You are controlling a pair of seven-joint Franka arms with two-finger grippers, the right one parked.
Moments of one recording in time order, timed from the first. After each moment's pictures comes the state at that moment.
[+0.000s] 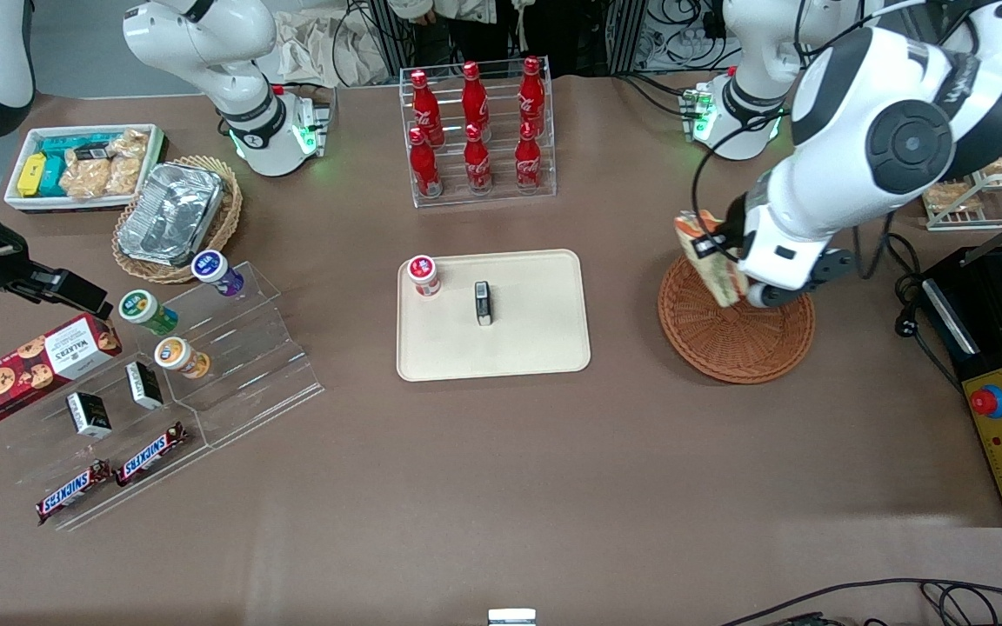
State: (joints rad) arm -0.24 0.08 -0.14 -1.72 -0.21 1.58 -0.76
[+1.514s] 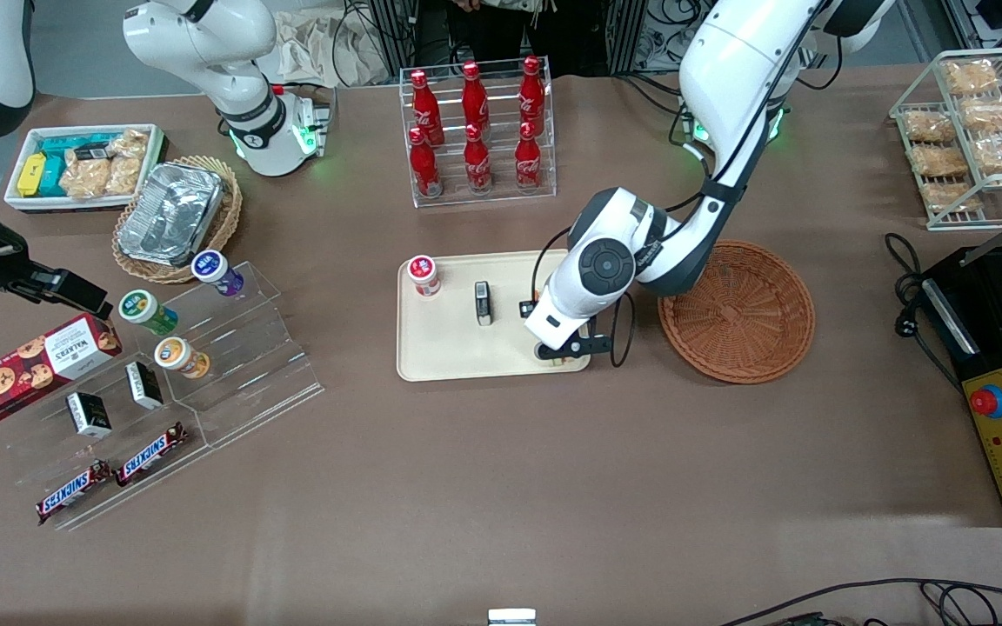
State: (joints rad) arm -0.54 0.55 -0.17 -1.78 -0.23 2.26 -0.67
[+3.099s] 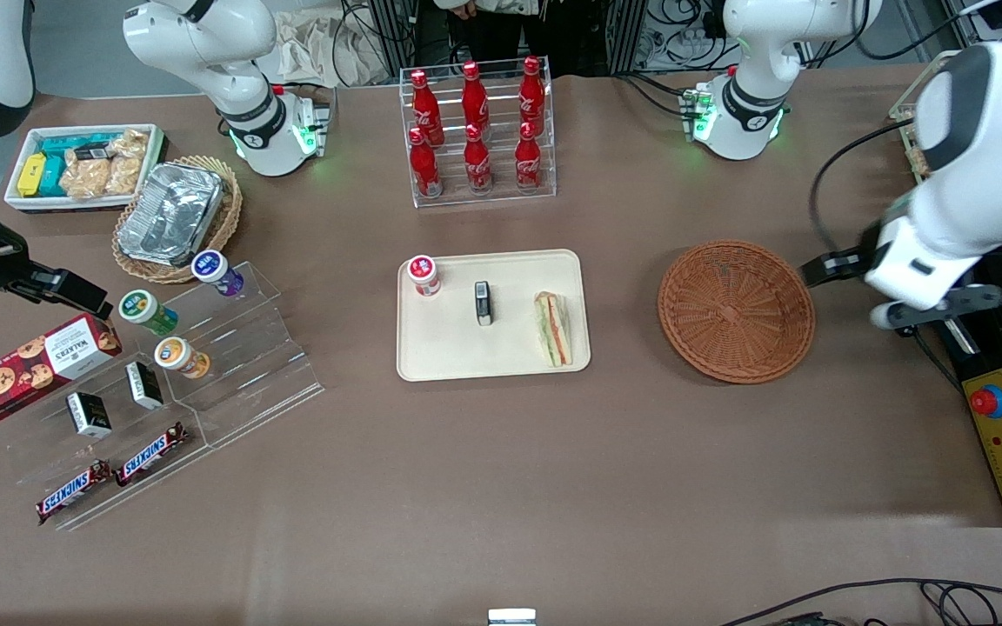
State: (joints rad) arm 0.02 0.02 -0.13 -1.77 0.07 1.63 -0.18
